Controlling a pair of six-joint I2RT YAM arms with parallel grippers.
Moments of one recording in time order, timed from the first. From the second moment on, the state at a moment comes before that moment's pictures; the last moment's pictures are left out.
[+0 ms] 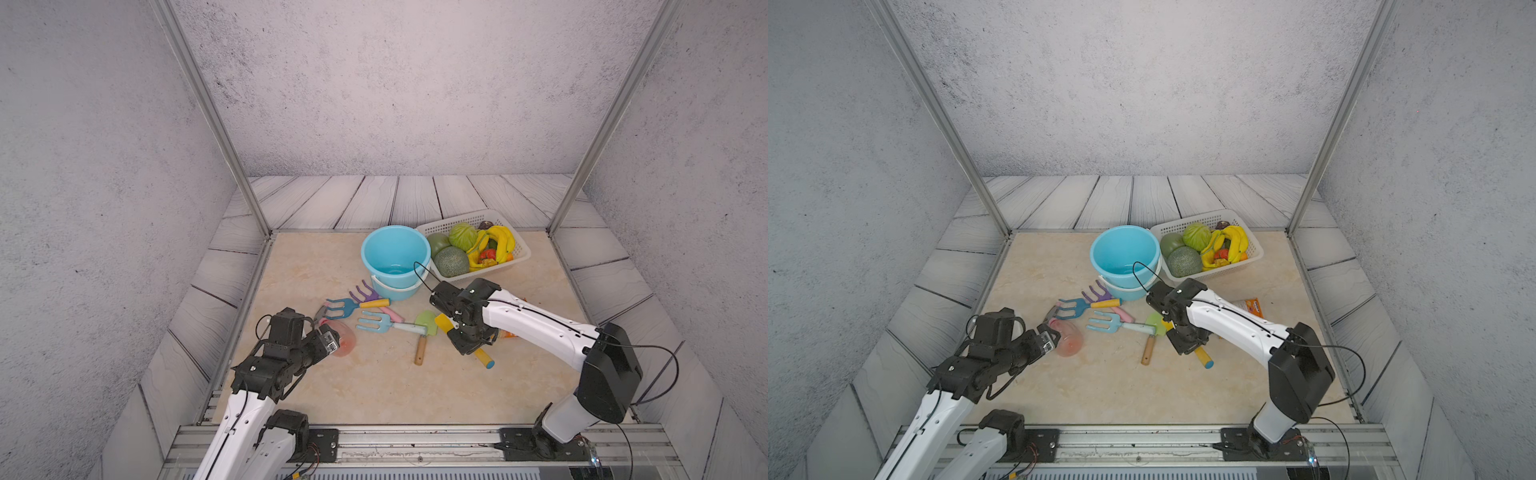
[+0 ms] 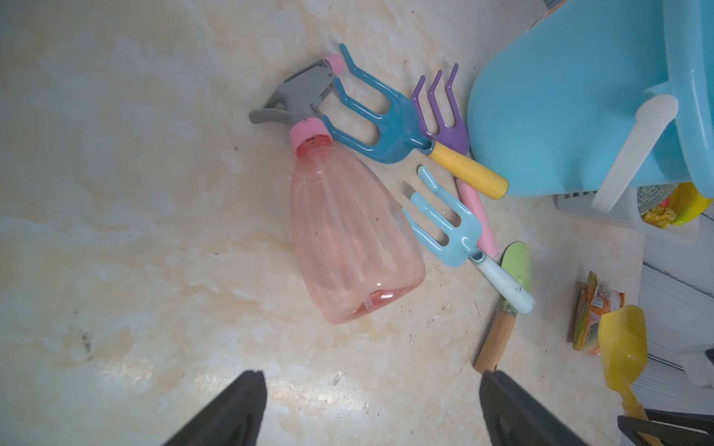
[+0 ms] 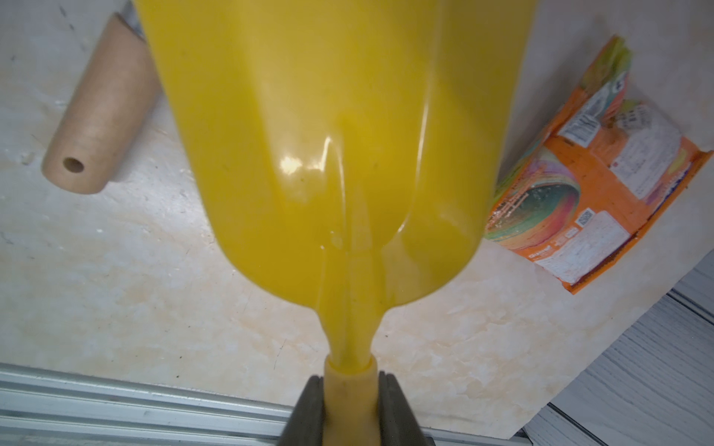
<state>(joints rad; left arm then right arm) -0.22 0.66 0.65 -0.86 0.14 -0.74 0.79 1.58 1.30 -1.33 0.19 0.28</state>
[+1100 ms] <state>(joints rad) -0.22 0.65 0.71 -0.93 0.14 -0.72 0.68 2.14 2.32 -0.86 0.05 0.21</state>
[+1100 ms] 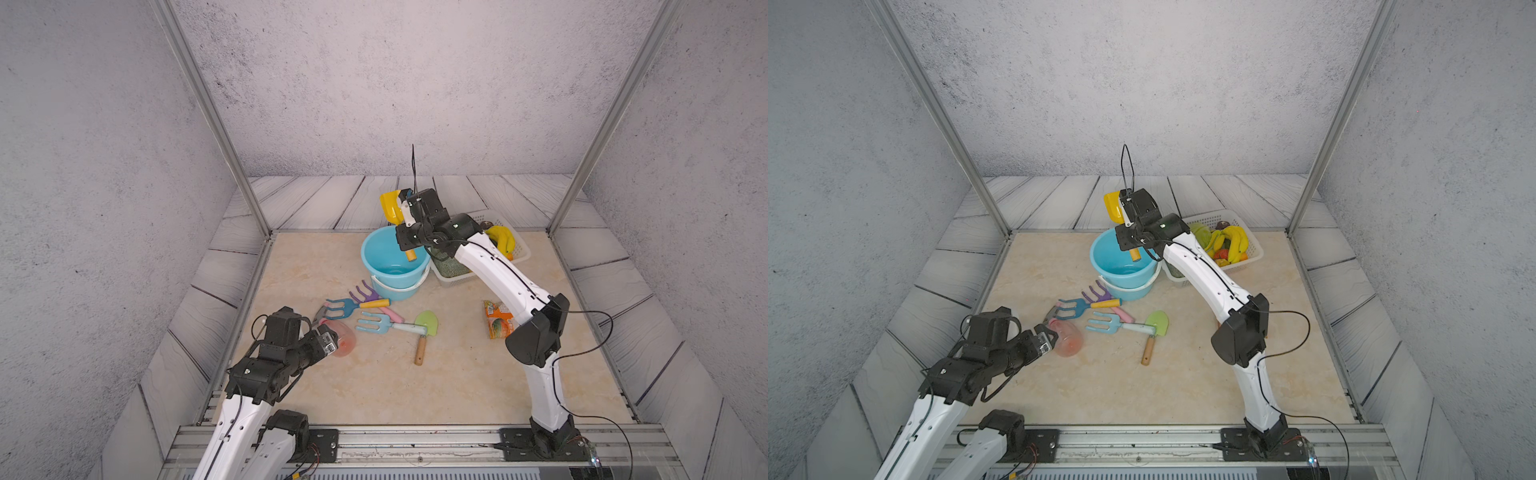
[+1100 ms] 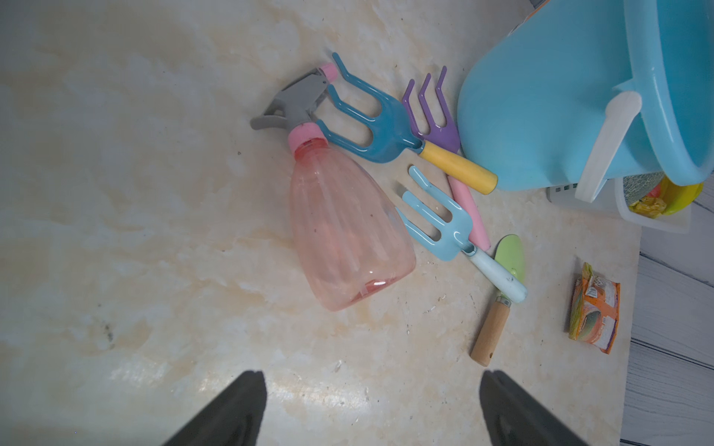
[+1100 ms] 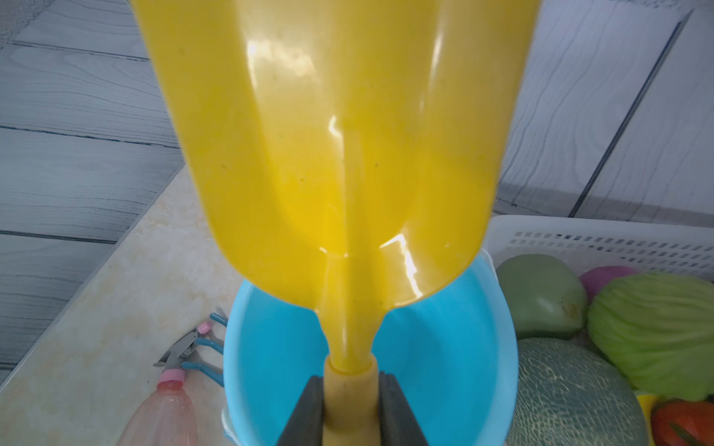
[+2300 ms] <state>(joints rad) -0.22 0.77 0.74 -0.91 0.09 -0.70 0.67 2.27 1.99 -0.39 -0.07 0.18</state>
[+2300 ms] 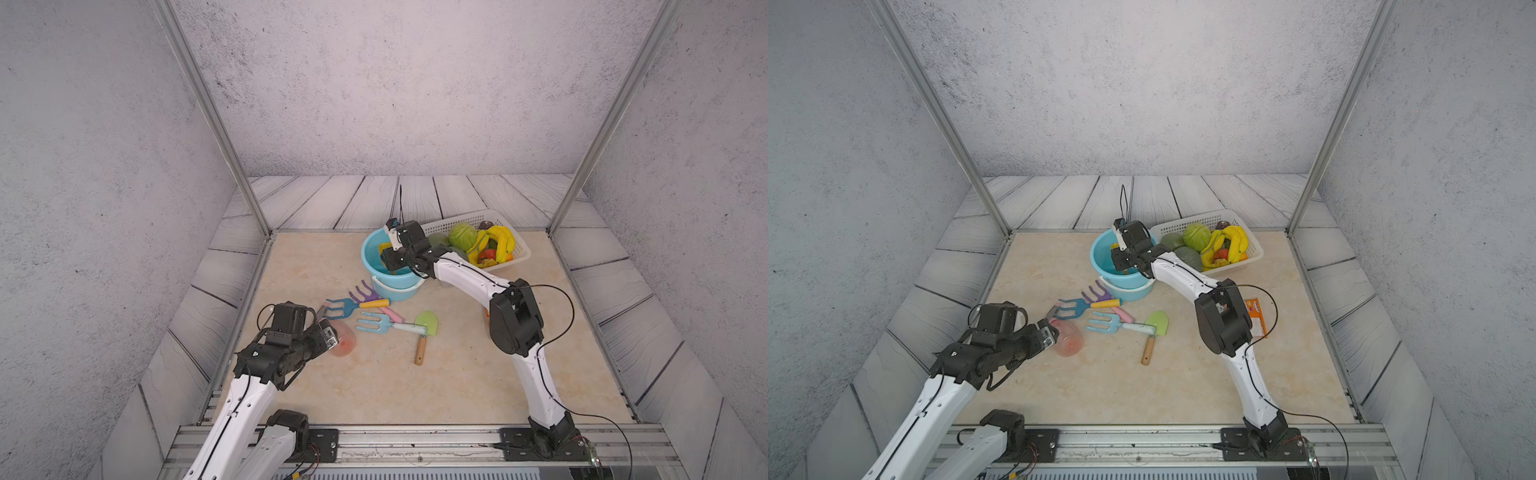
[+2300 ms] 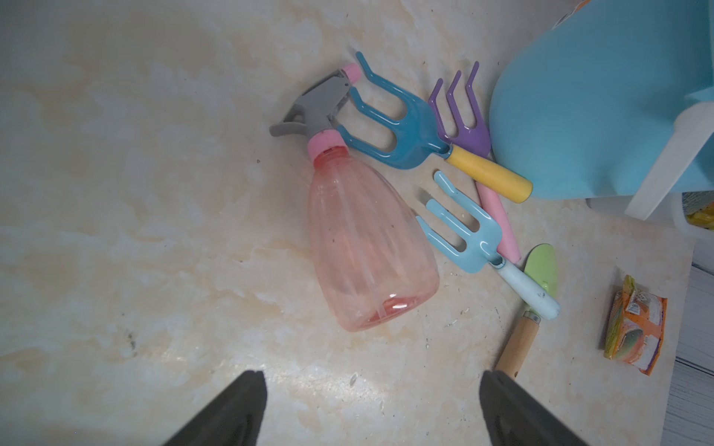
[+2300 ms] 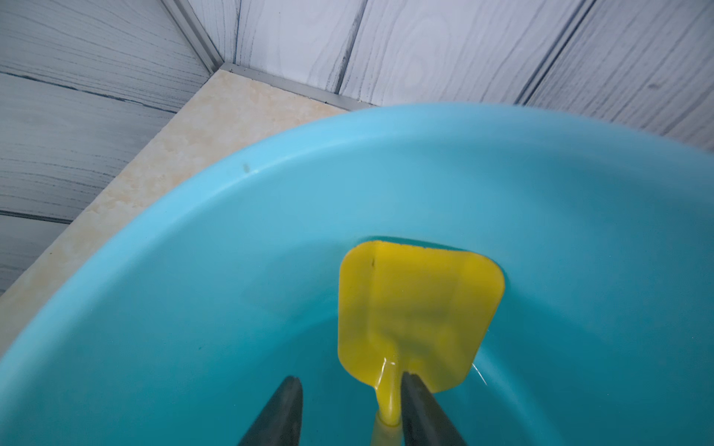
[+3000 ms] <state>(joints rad) -0.22 0.70 0.82 -1.00 0.12 -0.64 0.67 1.68 1.73 -0.65 0.00 0.22</state>
